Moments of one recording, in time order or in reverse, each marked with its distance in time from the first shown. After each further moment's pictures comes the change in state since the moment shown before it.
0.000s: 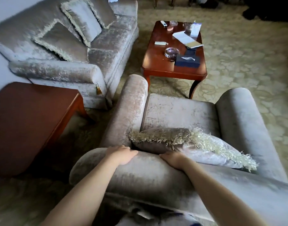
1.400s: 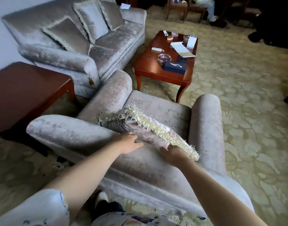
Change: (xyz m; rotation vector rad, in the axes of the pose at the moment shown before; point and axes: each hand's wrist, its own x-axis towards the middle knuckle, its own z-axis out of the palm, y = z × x) left_hand -0.086 0.270 0.040 -0.108 0.221 0.136; right_hand -0.158 0.231 -0.026 -0.065 0.236 0.131
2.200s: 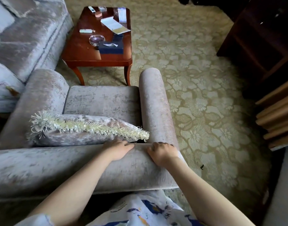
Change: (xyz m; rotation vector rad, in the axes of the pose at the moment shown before) left_hand 0.059 0.171 0.052 0.048 -0.255 0.134; right_hand -0.036 0.151 -0.006 0.044 0.107 0.118
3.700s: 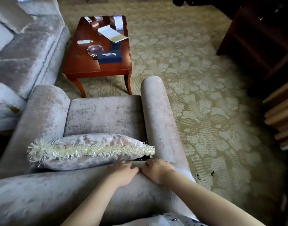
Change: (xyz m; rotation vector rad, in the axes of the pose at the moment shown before) left_hand 0.000 -0.007 0.006 -0.006 -0.094 -0.006; right_hand 0.034 -0.034 0.015 0.107 -0.207 -0.073
